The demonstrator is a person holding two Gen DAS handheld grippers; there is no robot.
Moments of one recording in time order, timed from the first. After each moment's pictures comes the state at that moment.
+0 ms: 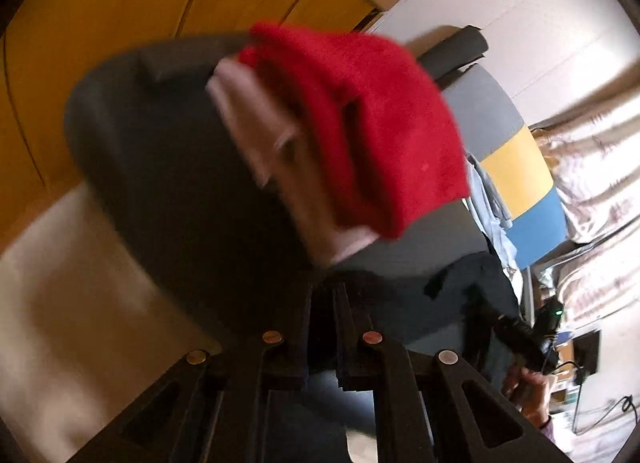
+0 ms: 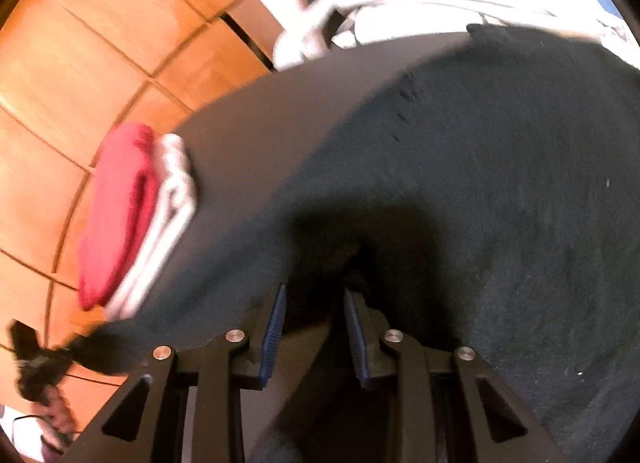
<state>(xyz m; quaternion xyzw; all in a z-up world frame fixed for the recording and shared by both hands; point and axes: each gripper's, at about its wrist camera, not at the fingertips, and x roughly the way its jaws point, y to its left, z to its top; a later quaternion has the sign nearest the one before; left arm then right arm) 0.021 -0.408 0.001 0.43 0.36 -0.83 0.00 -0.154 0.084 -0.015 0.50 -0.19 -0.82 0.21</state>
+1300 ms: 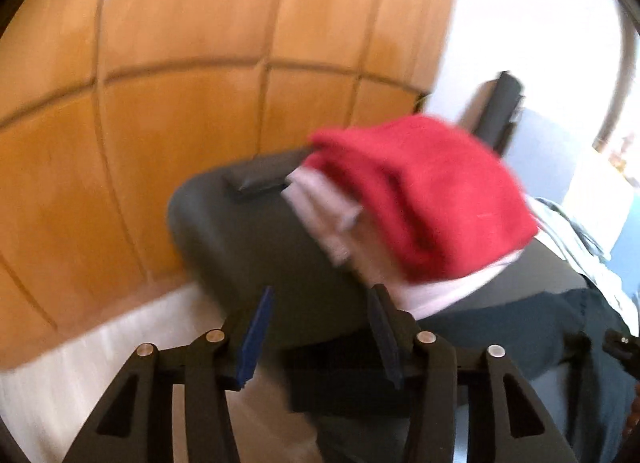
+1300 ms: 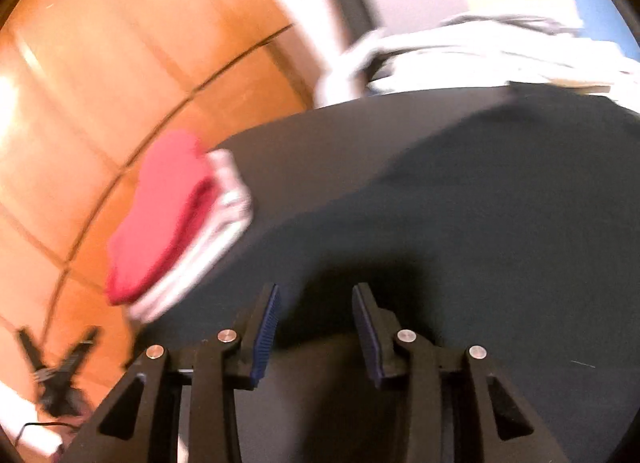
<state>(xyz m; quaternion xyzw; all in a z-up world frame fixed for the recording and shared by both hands) 0.043 -0.336 0.024 0.28 0.15 -0.93 0.20 -0.118 0.103 0.009 0.44 -0.17 -0.86 0.19</state>
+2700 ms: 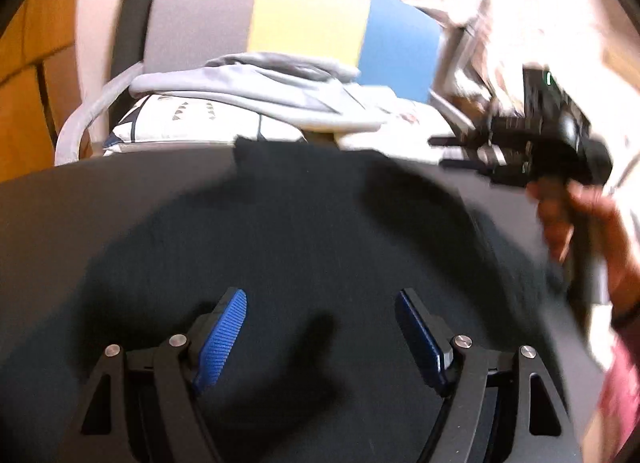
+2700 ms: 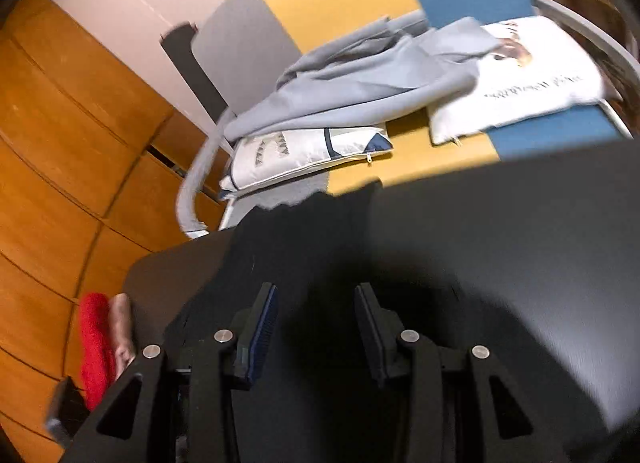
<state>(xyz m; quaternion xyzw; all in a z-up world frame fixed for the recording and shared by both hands) -0.236 0.095 0.012 0.42 0.03 -0.87 -0.24 -0.262 0.391 0.022 0.45 -0.26 -0.85 0.08</state>
